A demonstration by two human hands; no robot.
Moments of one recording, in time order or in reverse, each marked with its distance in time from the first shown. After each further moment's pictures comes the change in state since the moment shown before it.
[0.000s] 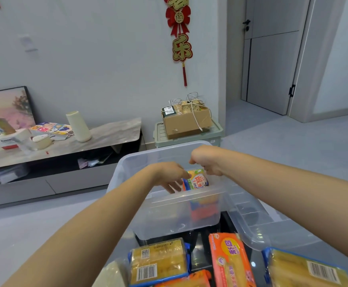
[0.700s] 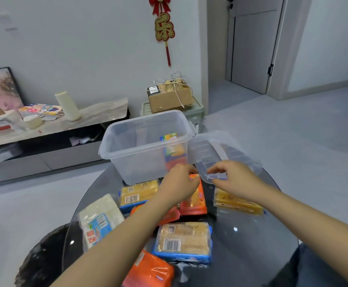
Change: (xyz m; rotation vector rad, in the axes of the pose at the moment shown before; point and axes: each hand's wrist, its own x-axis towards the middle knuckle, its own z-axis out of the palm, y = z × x) left_hand -0.108 -0.013 0.177 0.215 0.492 0.431; right_hand -0.160 0.161 0.010 -0.256 0.198 -0.232
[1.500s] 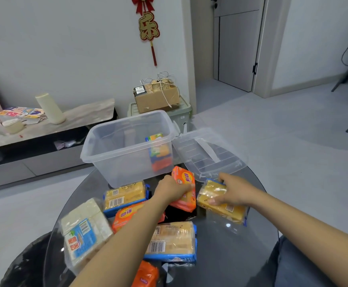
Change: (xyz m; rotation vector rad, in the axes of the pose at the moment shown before) left_hand 0.026 -0.012 0.045 -0.222 -0.175 -0.514; right_hand -0.010 0.054 0.007 -0.063 -0.216 0.297
